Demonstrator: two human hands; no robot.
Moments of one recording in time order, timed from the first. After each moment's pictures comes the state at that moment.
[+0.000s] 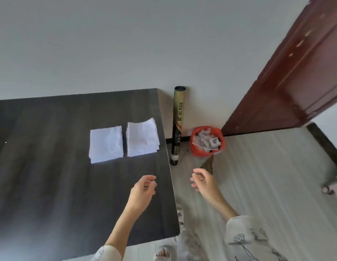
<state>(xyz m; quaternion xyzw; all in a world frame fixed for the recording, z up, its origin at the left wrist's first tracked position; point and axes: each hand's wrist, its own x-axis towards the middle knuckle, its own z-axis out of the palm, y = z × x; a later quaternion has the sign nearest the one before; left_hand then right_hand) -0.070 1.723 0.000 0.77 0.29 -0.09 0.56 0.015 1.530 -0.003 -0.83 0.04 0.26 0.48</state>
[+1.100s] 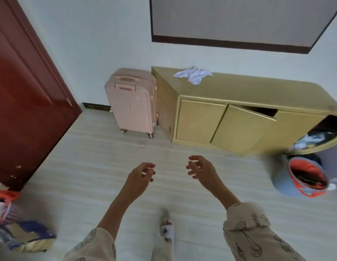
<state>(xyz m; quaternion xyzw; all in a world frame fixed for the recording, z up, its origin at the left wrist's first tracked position) -0.296 0.915 0.060 0.77 -0.32 -0.35 0.42 -0.459 0.774 0.068 -0.70 0.45 -0.14 0.53</state>
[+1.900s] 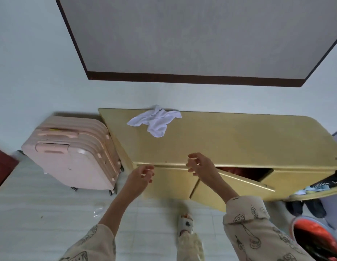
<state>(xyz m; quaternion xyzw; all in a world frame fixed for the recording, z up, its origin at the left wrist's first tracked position) -0.162 0.344 0.038 0.76 -0.36 -0.37 0.39 -0.342 0.223 0.065 -0.69 0.49 -0.17 0.50</state>
